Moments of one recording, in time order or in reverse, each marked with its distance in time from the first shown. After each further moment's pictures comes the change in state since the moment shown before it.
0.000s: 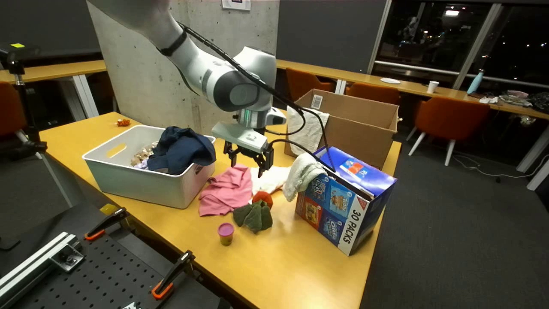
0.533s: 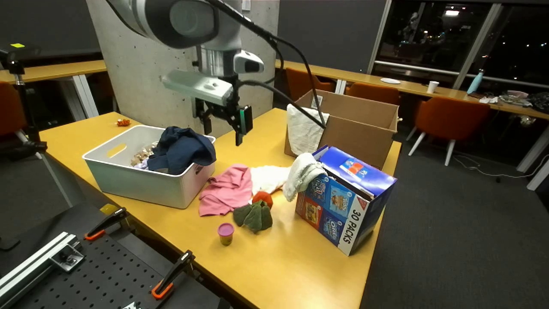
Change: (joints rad) arm 0.072 -0.466 -0.063 -0.325 -0.040 -0.054 0.060
